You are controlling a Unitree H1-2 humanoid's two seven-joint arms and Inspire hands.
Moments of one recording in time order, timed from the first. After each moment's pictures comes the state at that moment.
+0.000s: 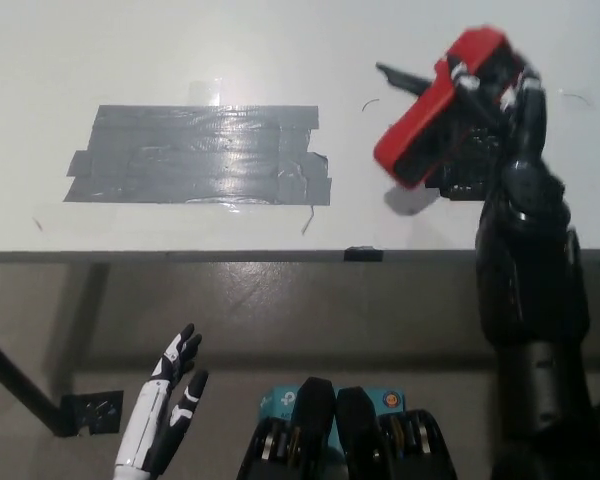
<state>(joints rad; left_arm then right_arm) 0.08 0.11 -0.10 -0.03 0.19 -0.15 0.02 -0.83 0.08 -0.29 0.43 -0.01 0.40 -0.34</state>
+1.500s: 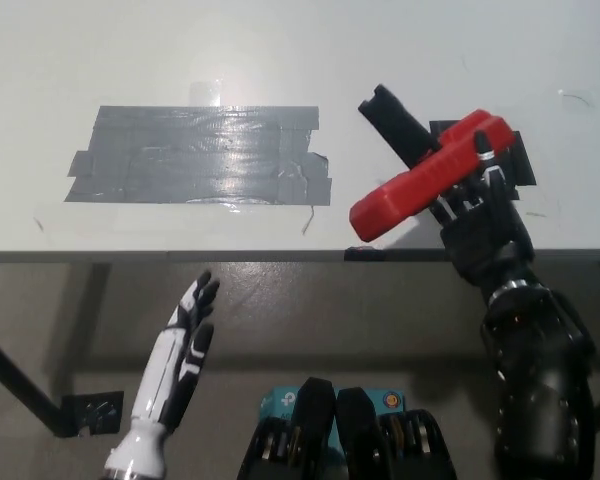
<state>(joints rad) -0.04 0.07 -0.11 -0.10 0.20 -0.16 0.02 -0.52 0.20 -0.35 0.04 0.75 0.48 -0.23</state>
